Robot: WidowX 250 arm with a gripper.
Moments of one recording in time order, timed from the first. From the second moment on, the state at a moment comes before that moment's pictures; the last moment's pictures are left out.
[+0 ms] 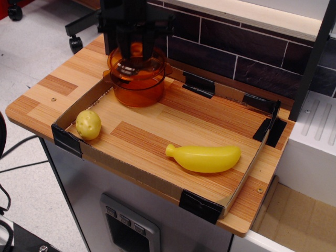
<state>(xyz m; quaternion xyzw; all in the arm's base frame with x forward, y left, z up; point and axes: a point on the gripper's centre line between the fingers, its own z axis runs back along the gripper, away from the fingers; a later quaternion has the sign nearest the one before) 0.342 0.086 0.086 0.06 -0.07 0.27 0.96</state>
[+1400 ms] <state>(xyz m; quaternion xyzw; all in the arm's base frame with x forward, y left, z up) 0.331 -0.010 0.036 0.06 -0.03 0.22 0.97</state>
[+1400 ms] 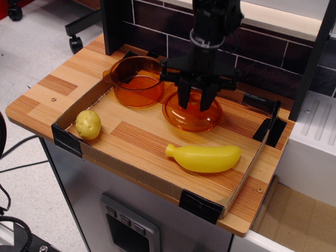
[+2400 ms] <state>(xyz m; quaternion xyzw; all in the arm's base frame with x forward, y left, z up) 0.319 0.007 0.108 0.02 -0.01 0.21 0.98</state>
